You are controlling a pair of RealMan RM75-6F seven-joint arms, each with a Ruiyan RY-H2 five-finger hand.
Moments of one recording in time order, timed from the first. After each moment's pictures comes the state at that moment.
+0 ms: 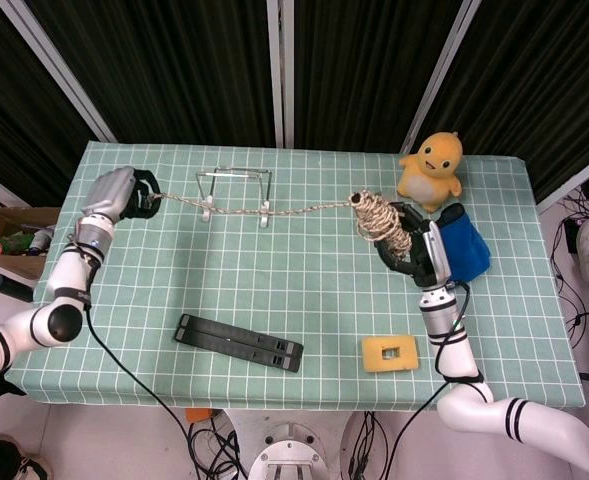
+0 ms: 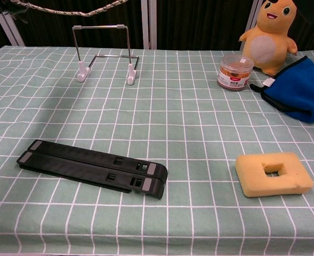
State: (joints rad) left arm -0.93 -1.10 -0.20 -1.56 0.59 0.79 0.03; right arm 0.61 -1.59 0.31 -1.48 -1.40 1.39 1.02
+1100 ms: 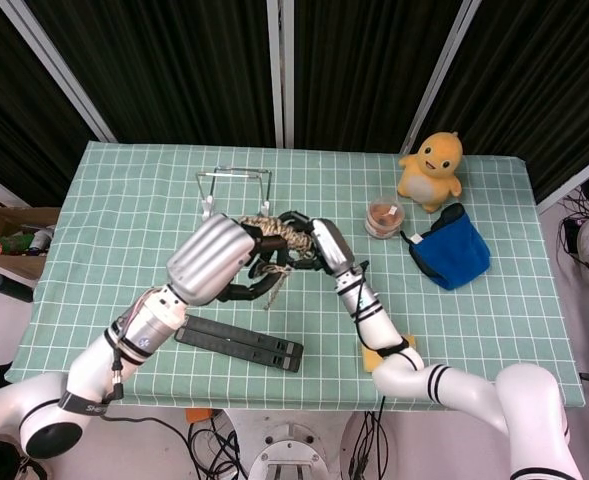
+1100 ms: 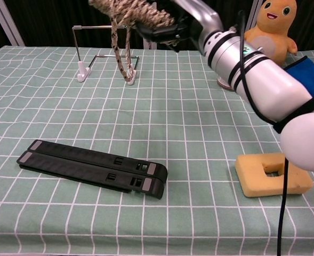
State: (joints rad) left arm -0.90 -0.94 -0.39 -2.27 1.11 1.05 0.14; right arm 0.91 -1.90 0.34 -1.10 -1.38 1.10 0.60
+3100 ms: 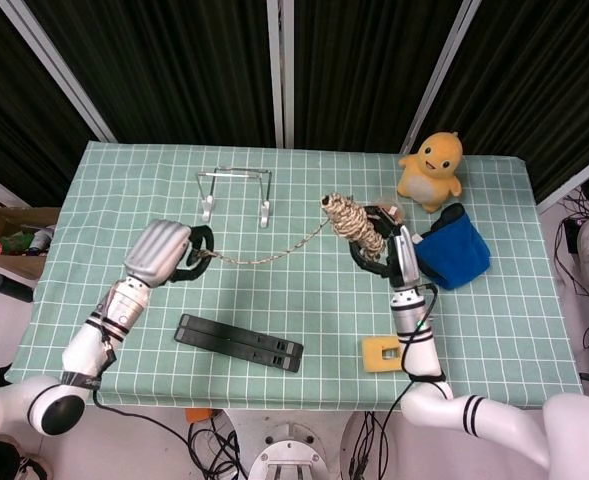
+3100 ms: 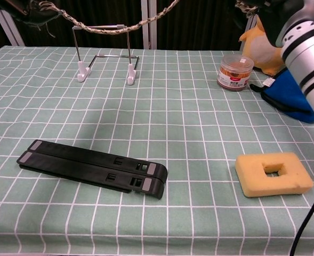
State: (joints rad) left arm -0.80 -1.08 -0.15 -2.01 1.05 1.13 0.19; right arm 0.66 -1.81 0.35 -1.31 -1.35 1.39 0.80
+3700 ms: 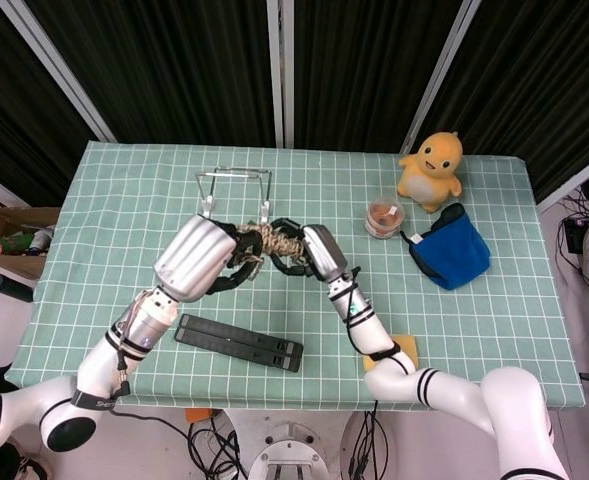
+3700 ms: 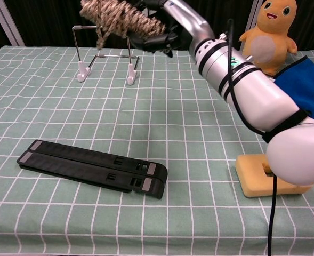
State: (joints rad) left arm -0.83 -1.10 -0.27 -2.14 1.24 1.20 0.36; right arm 0.91 -1.97 0.33 -1.03 -1.41 1.13 0.55
